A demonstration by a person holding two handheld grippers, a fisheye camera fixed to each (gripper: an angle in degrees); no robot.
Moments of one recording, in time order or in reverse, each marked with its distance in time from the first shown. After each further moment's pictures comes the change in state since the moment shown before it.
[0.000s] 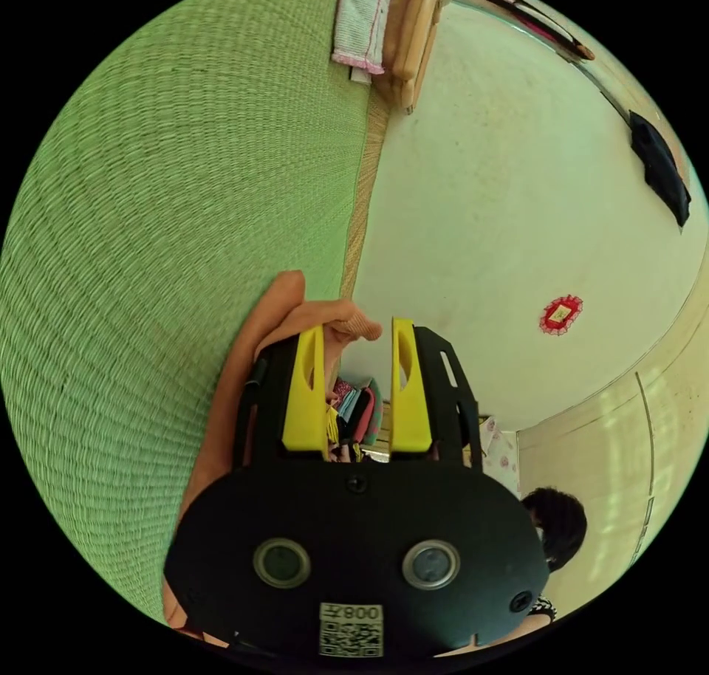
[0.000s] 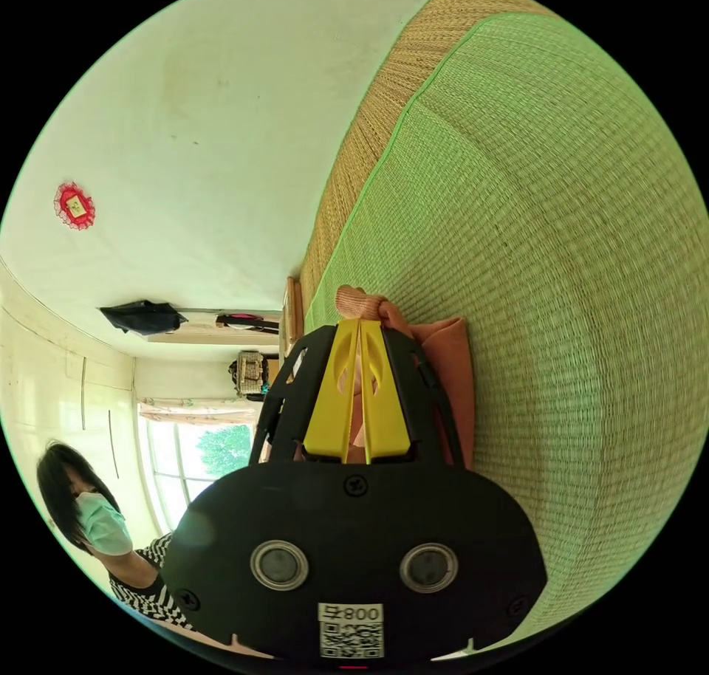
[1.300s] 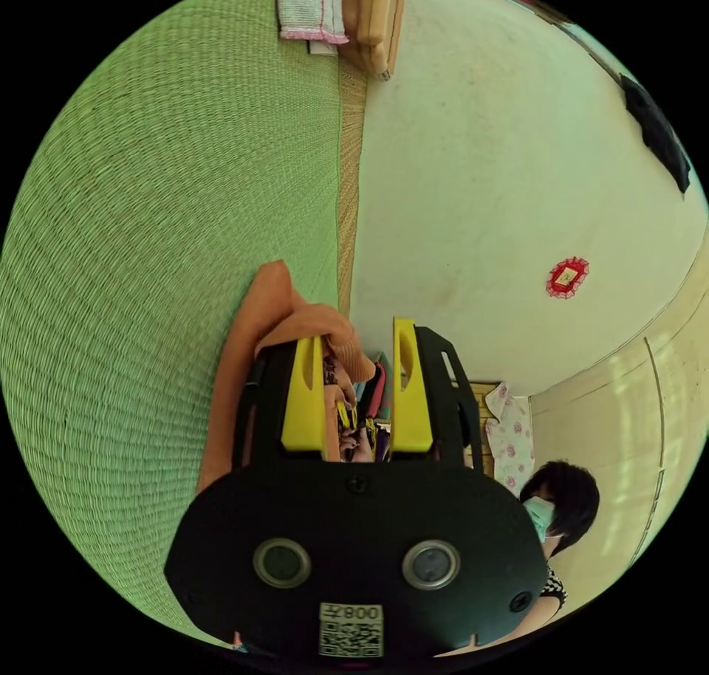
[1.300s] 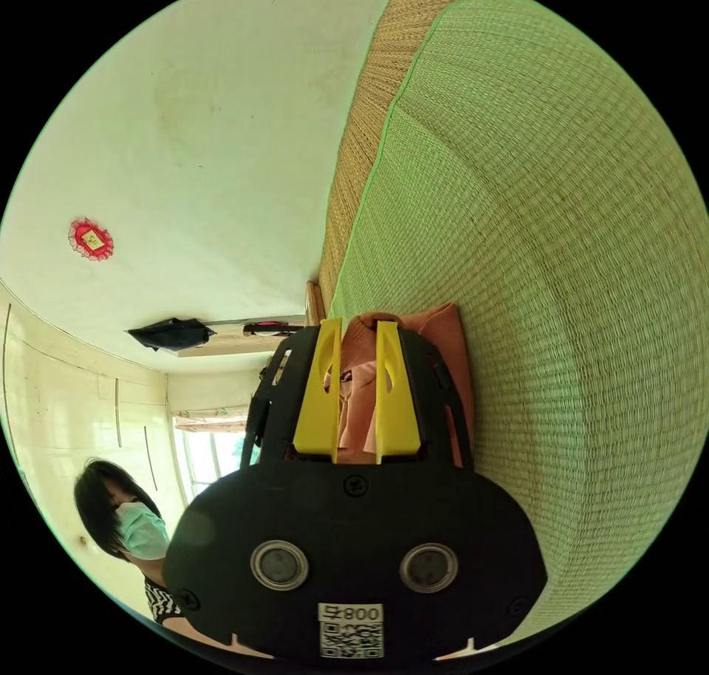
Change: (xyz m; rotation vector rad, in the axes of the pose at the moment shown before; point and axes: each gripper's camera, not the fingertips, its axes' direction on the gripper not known) left arm 0.007 0.041 0.000 -0.113 -0.016 0.083; right arm 0.027 0.005 -0.005 -0.005 -0.127 0.121
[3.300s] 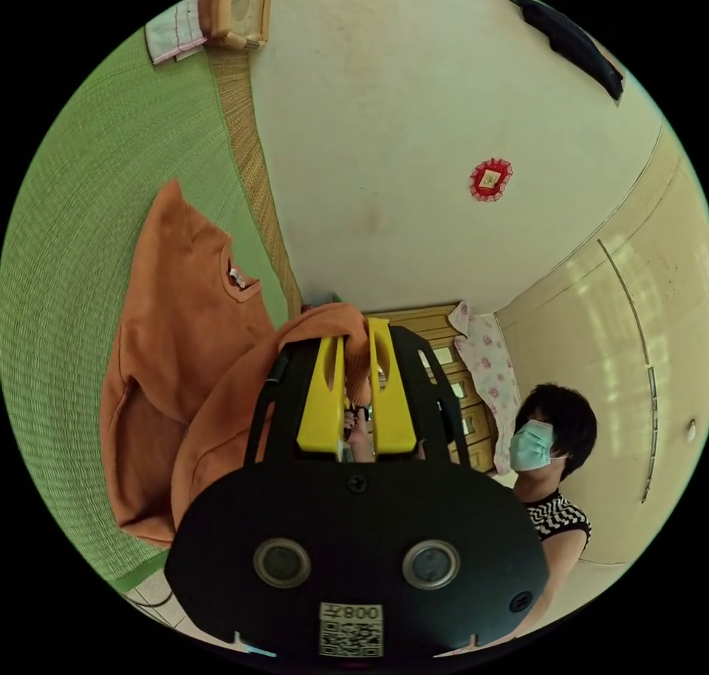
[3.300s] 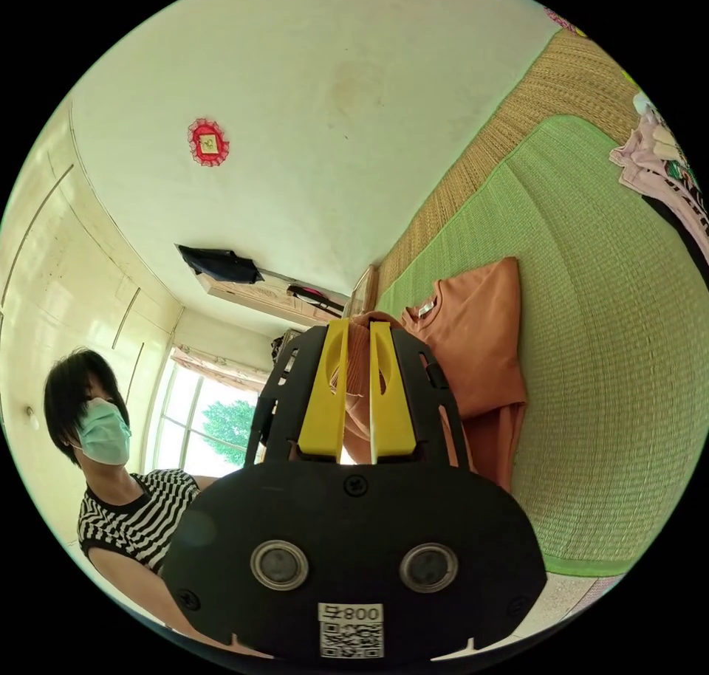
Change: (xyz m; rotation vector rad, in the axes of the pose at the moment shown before) left arm 0.078 0.344 -0.082 -0.183 0.156 0.245; right arm -0.187 0.228 -0.164 0.061 -0.058 -0.364
